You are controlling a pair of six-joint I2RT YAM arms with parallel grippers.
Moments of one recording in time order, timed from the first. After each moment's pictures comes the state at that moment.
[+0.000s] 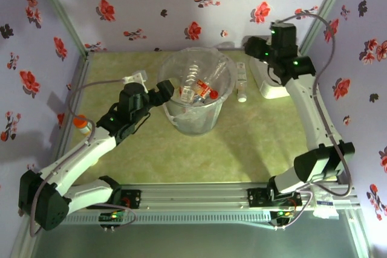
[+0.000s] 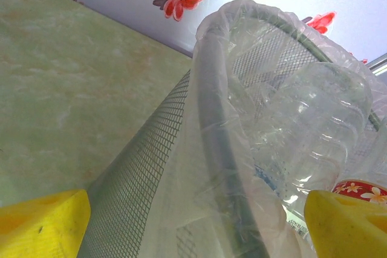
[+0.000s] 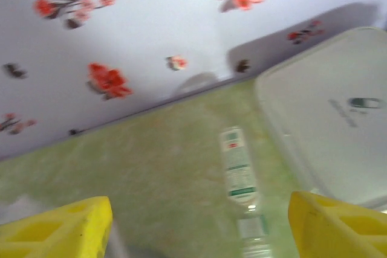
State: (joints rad) left arm -0.61 1.11 0.88 -0.12 -0.16 -0.77; right arm 0.17 1.50 1.66 -0.69 0.05 0.44
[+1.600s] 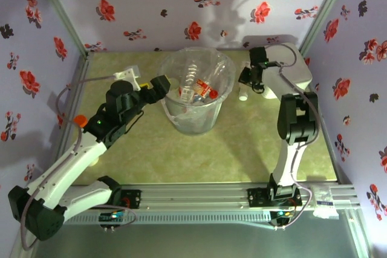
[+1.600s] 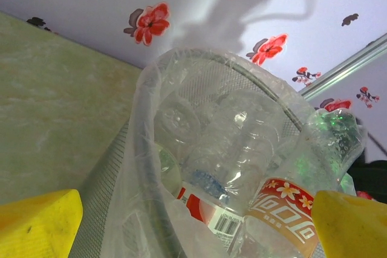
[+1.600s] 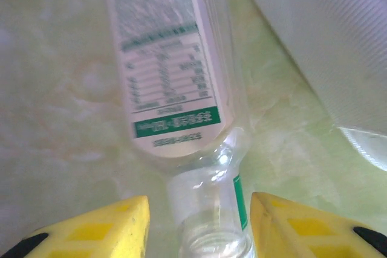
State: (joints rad) left arm -0.61 1.01 0.96 -0.20 -0.12 -0.75; right arm 0.16 1.95 1.56 -0.64 -0.01 0.51
